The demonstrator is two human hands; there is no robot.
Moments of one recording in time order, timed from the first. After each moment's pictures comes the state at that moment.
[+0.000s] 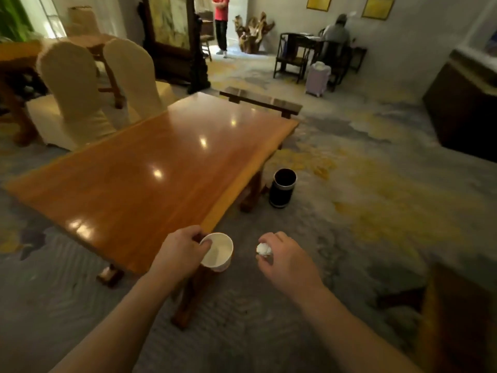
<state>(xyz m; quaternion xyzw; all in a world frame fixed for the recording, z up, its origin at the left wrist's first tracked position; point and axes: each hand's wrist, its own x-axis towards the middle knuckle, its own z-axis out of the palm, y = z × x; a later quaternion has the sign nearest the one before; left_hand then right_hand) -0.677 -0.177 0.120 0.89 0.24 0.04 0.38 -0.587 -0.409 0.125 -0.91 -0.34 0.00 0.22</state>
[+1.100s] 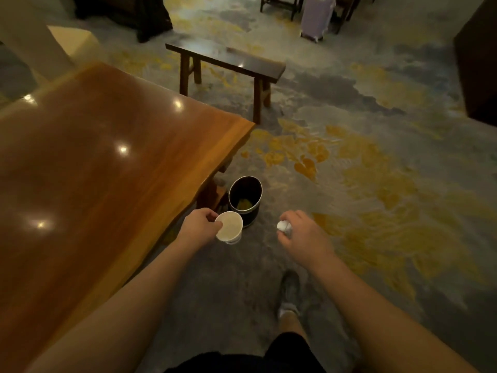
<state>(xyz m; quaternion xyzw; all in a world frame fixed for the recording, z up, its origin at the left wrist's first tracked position) 0.082 -0.218 0.000 0.83 0.35 -0.08 0.42 0.158 -0.463 0.046 -0.93 -0.28 0.09 0.20</state>
